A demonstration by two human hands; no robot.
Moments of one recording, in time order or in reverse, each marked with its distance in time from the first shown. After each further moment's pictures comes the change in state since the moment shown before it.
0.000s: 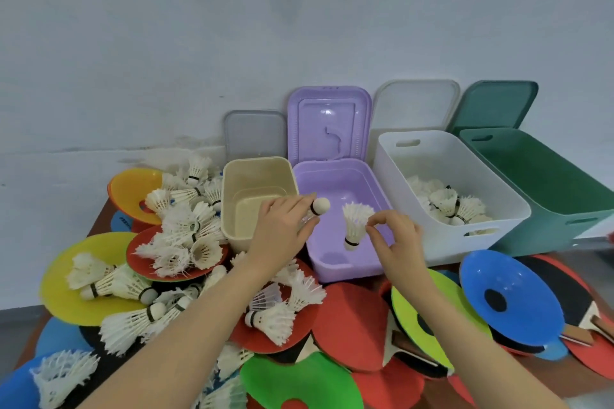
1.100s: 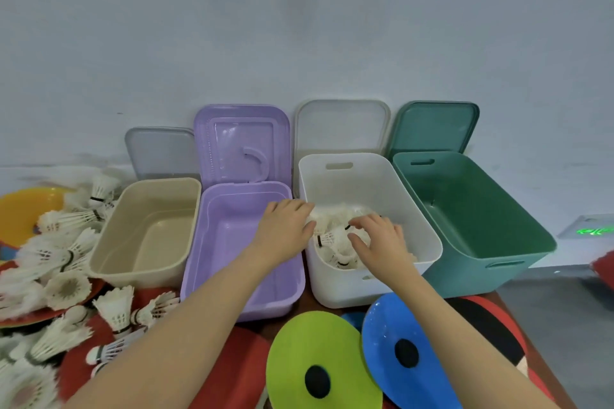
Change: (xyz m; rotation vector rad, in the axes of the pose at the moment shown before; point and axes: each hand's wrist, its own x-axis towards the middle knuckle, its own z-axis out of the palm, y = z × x) left_hand 0.135 0.140 0.157 0.198 -0.458 -0.127; right_hand 0.101 0.196 -0.111 -0.257 -0.267 -0.002
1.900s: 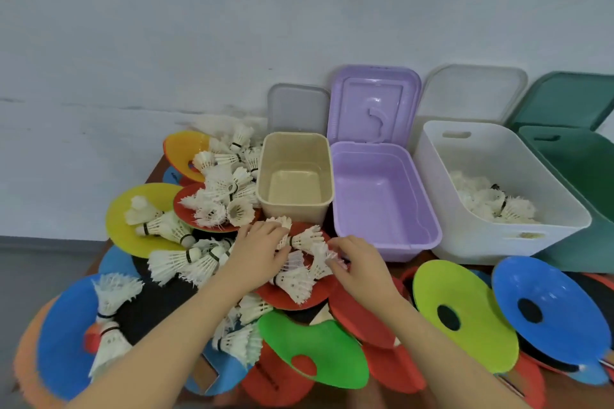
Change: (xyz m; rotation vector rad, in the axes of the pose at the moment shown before) left_hand -0.264 -0.203 -0.054 -0.040 -0.131 -0.227; right_hand -0.103 -0.245 0.143 0.206 -0.181 -0.243
